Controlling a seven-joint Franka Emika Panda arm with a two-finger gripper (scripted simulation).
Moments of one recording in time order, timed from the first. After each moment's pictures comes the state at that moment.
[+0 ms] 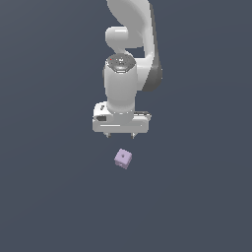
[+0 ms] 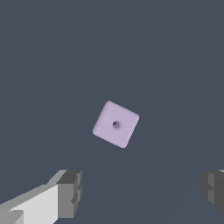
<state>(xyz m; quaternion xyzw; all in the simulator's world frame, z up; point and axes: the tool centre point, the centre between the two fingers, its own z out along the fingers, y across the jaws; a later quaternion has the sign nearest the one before) 0.014 -0.021 0.180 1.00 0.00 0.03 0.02</state>
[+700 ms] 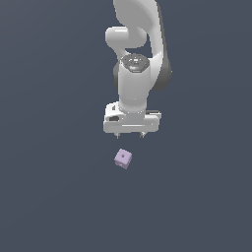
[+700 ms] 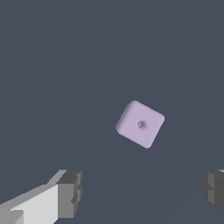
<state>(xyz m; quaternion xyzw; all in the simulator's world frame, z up) 0.011 0.018 0.178 1.00 0.03 0.03 0.01</state>
